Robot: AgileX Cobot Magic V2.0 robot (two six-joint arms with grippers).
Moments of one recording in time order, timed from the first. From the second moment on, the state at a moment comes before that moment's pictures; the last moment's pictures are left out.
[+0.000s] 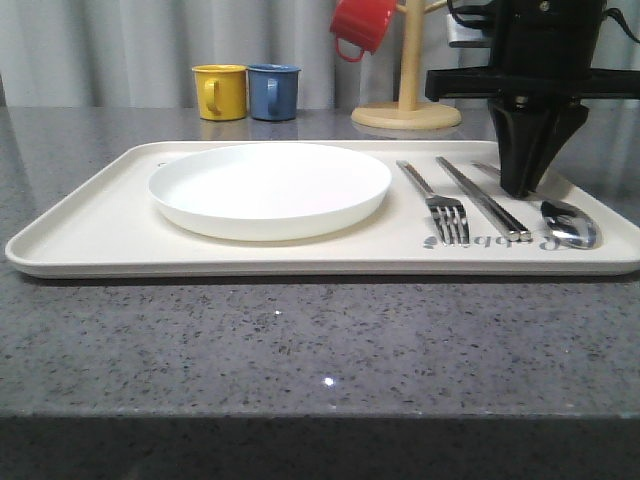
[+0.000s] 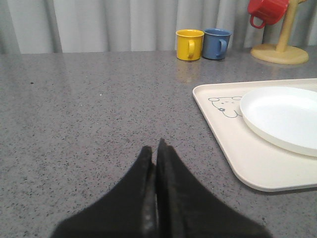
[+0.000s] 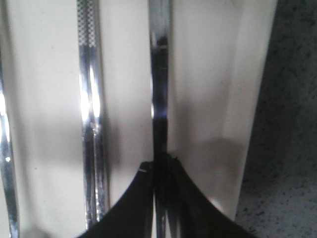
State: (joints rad) left arm -0.11 -0.01 -0.35 -0.02 0.58 0.01; right arm 0.28 1.90 -1.63 0.02 1.23 0.27
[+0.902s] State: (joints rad) left arm -0.11 -0.01 -0.35 -0.02 0.58 0.01; right arm 0.28 1.76 -1.77 -0.06 1.24 0.27
